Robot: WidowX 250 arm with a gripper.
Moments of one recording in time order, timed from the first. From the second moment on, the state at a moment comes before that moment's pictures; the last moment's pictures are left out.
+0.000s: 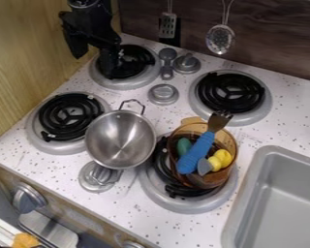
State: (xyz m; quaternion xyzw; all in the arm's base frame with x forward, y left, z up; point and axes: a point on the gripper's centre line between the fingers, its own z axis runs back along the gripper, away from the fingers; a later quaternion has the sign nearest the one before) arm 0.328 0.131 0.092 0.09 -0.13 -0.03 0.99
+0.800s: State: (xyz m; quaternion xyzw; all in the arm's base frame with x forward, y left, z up) arm 0.328 0.032 0.116 0.04 -0.07 -0.02 1.00
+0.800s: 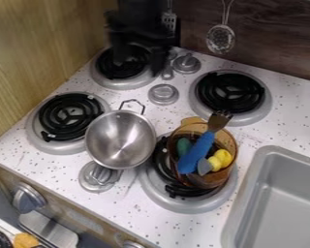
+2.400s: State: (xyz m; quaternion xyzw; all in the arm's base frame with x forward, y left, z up) arm 0.284 -0.065 0.066 0.04 -0.06 0.06 1.00
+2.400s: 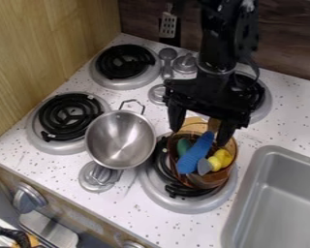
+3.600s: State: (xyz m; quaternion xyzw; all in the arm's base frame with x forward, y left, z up) arm 0.284 -0.067 0.045 0.03 -0.03 0.10 0.99
